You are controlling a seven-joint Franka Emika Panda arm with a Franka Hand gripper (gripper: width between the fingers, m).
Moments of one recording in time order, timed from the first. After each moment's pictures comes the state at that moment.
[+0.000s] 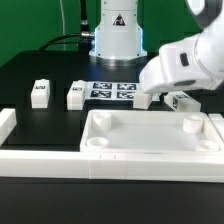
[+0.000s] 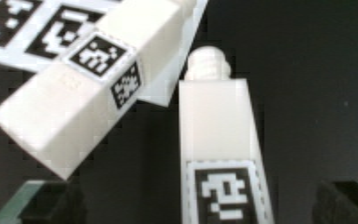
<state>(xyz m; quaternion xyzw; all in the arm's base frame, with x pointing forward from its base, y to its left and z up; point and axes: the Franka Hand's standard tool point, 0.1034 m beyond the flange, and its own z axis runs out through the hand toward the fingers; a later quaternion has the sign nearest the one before) 0.441 0.104 0.033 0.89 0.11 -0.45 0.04</state>
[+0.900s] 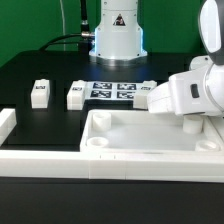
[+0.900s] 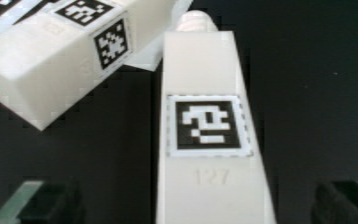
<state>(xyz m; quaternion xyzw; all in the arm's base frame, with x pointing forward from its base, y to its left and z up) 0.455 0.115 0.012 0.87 0.12 -0.48 0.04</state>
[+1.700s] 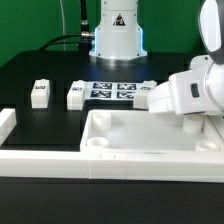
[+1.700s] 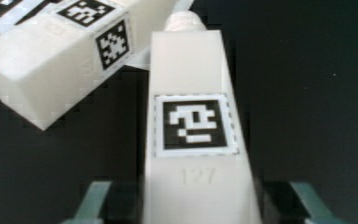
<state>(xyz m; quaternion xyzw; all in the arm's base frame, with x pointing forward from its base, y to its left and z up) 0.457 0.114 0.014 0.87 0.12 -0.48 0.04</state>
